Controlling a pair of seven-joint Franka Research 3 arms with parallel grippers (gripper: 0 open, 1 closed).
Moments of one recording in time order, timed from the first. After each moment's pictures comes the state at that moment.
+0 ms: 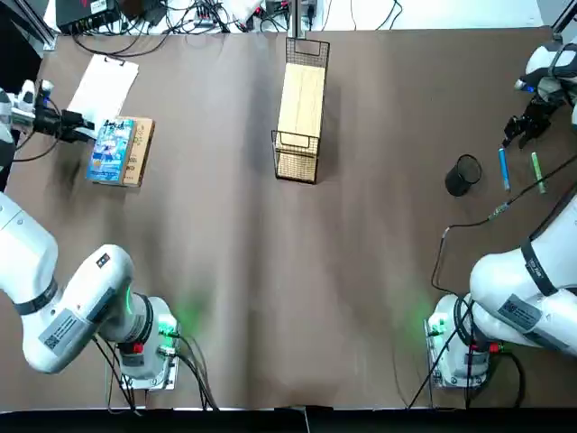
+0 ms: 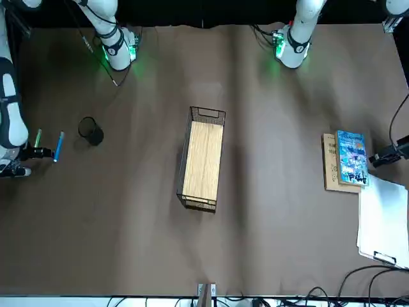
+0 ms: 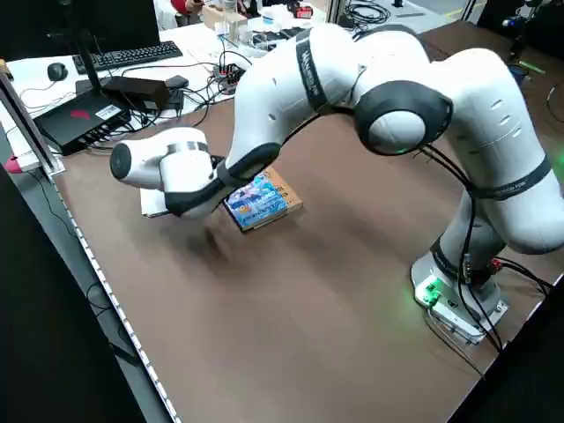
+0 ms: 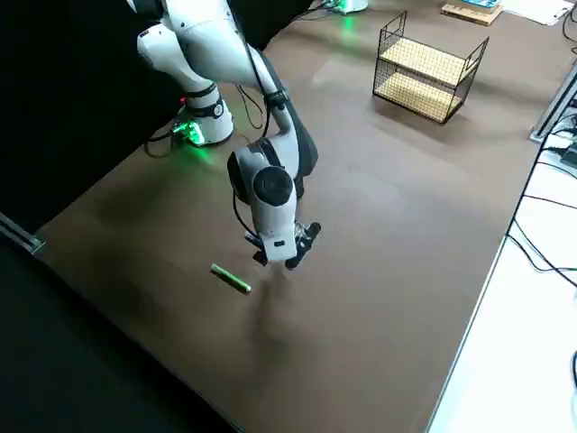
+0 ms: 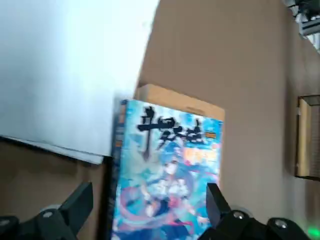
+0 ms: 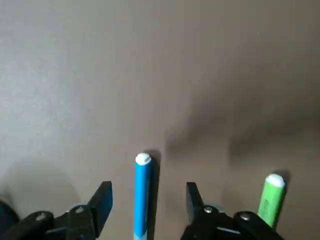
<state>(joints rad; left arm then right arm) 0.85 0.77 -0.14 -1.54 -0.60 1.85 0.96 -0.46 0.56 -0.09 -1.82 0.02 2.16 -0.58</state>
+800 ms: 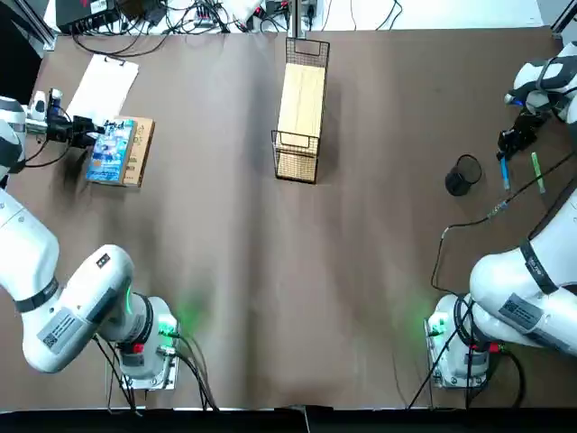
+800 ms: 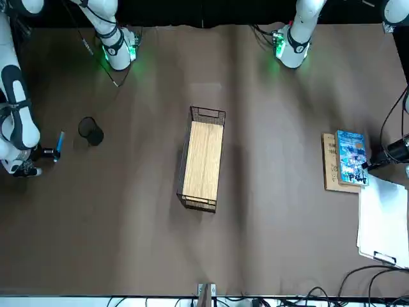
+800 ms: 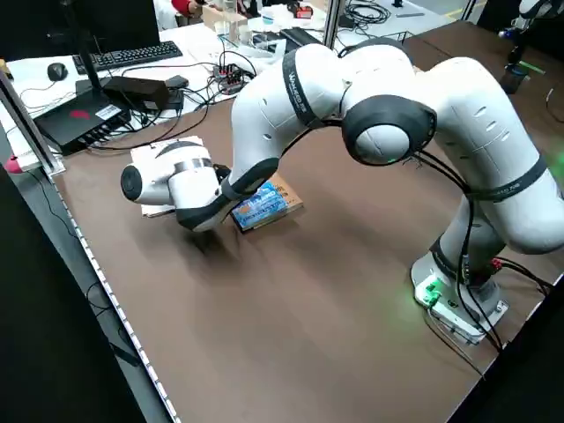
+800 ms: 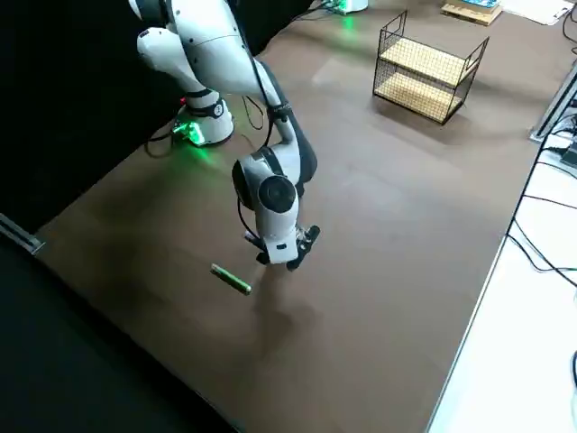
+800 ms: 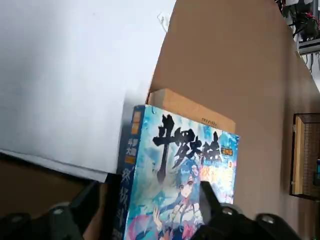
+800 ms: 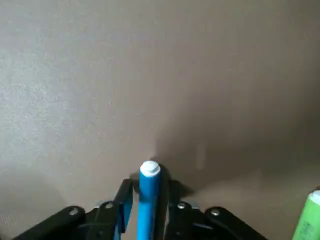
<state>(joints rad) 0.84 0.83 -0.14 -1.54 -0.68 1.89 0.96 -0.45 0.60 -0.09 -1.87 0.00 2.23 -0.57</state>
